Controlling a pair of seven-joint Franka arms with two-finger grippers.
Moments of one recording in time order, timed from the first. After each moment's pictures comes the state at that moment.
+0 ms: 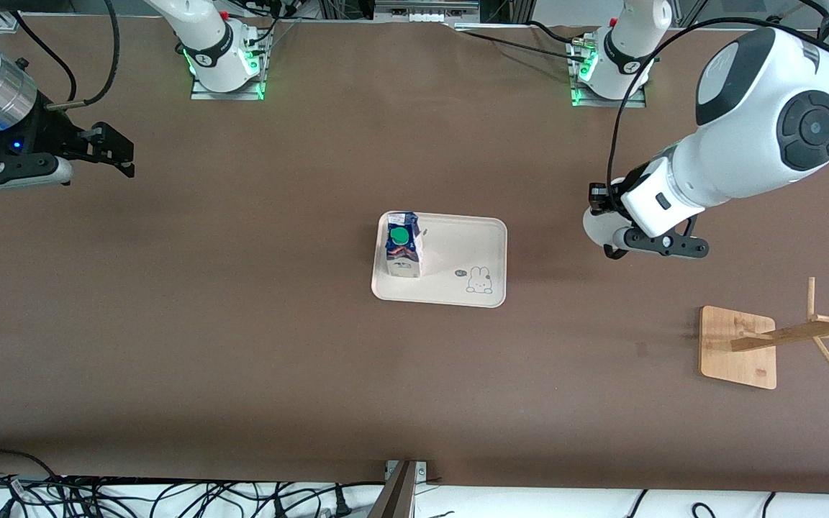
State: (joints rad) left arm 0.23 0.26 -0.56 -1.57 -0.11 1.64 -0.24; right arm 0.12 -0.03 0.01 -1.69 -0.02 1.66 -0.03
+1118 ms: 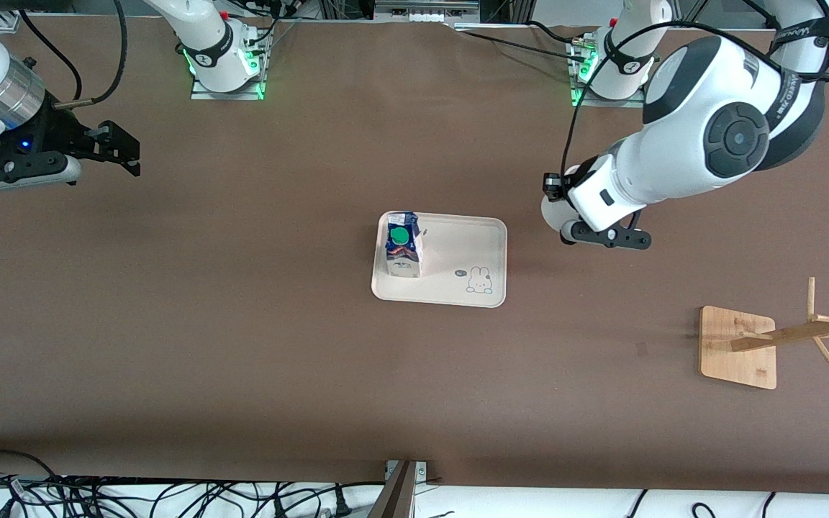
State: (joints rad) left arm 0.13 0.30 -0.57 -1.57 -0.17 1.64 -0.34; right arm 0.13 -0.03 0.01 -1.69 -0.02 1.66 -0.03
